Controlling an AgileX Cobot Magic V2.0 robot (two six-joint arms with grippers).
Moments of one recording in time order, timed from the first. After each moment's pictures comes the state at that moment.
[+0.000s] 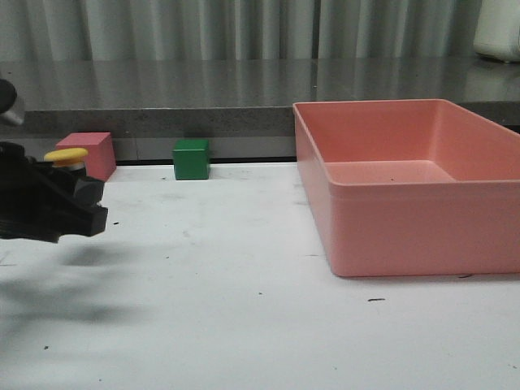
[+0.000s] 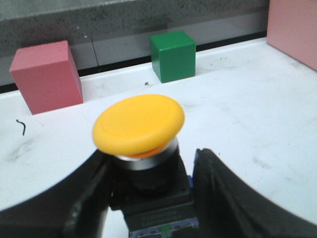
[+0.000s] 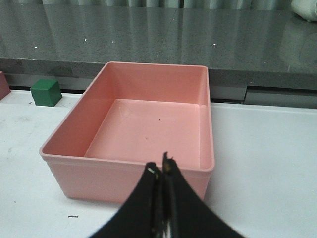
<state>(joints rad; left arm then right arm) -0.42 1.86 -0.41 -0.13 -1.11 0.07 0.16 0.17 -0.34 -0.05 0.43 0.10</state>
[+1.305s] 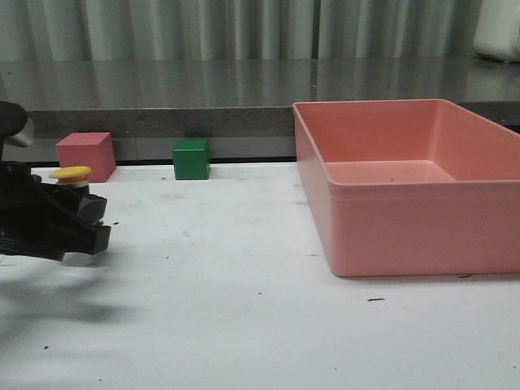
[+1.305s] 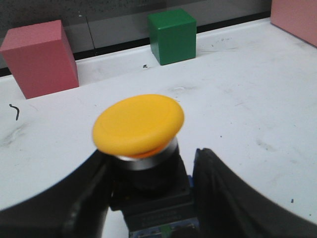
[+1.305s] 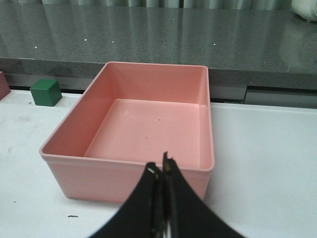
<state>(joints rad) -0.42 1.91 -0.41 -0.13 -1.13 0.07 0.16 0.17 -0.34 -0.05 0.43 0.10</state>
